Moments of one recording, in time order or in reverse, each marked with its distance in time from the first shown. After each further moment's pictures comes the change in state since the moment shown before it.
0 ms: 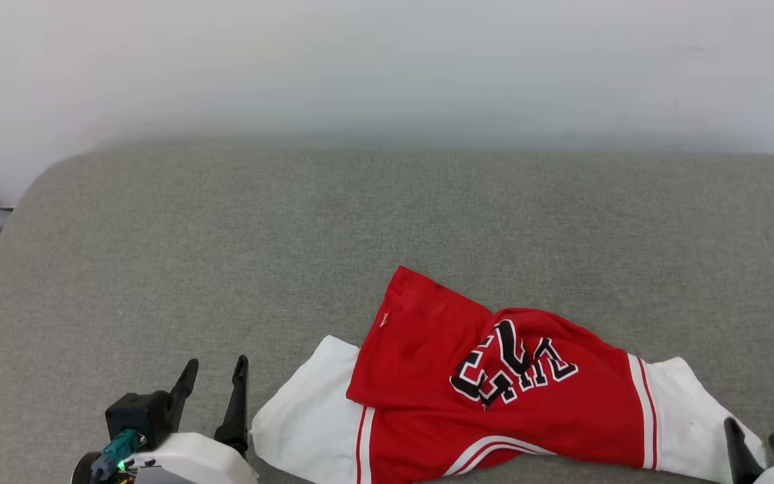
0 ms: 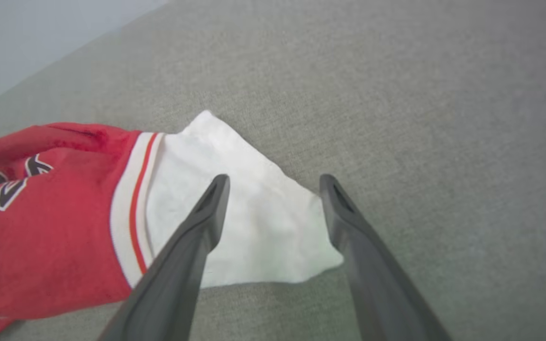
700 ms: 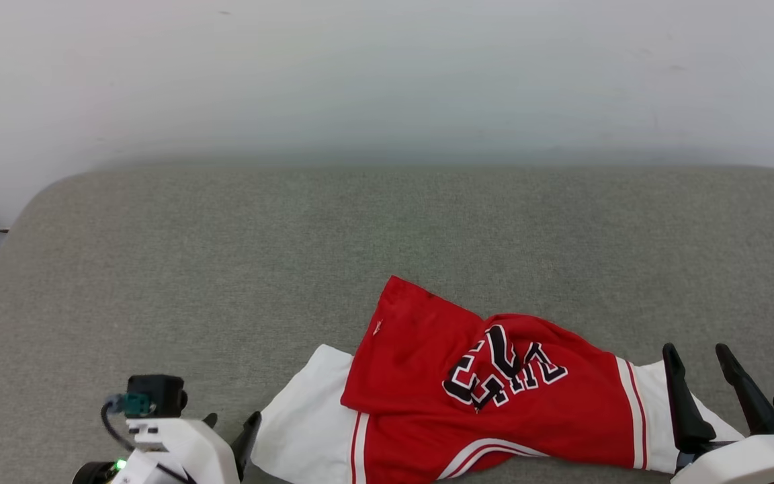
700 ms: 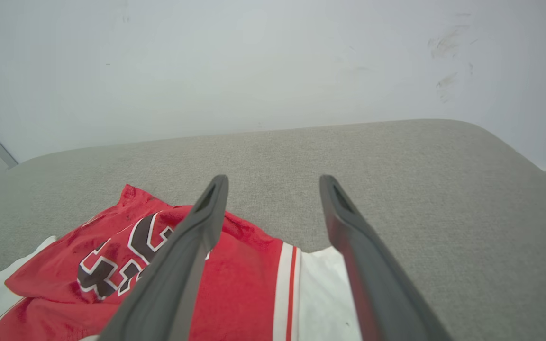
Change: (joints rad) left arm -0.019 0.110 -0.043 -0.013 -0.162 -0.049 0.462; right arm 0.052 0.001 0.259 -0.313 -0.113 0.000 -0.221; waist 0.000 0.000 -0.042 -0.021
